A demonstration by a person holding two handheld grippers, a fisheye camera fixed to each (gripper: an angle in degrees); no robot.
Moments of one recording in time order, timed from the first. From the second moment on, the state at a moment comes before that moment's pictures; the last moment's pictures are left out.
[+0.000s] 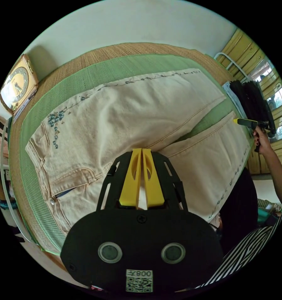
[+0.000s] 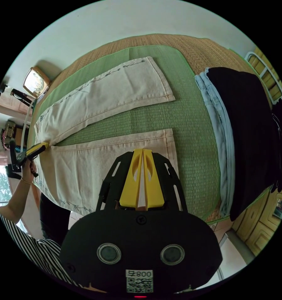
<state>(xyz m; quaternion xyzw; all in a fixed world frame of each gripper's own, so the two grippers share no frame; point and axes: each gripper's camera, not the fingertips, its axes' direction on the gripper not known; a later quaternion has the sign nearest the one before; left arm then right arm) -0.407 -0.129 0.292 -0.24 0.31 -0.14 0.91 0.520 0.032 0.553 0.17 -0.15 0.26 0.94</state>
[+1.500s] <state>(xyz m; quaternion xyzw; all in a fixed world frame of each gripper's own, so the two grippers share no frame) -0.667 0.082 0.242 -0.21 0.27 -0.42 0.84 -0.163 -0.319 0.602 0.22 -0.11 -0.34 0.91</state>
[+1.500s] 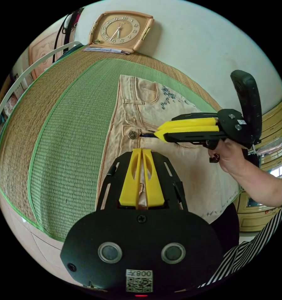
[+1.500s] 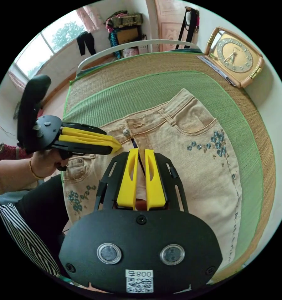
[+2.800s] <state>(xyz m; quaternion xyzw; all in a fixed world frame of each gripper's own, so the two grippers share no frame) -0.691 0.076 0.296 -0.18 0.25 -0.42 0.85 -0.150 -0.320 0.690 0.21 -0.16 -0.29 0.92</state>
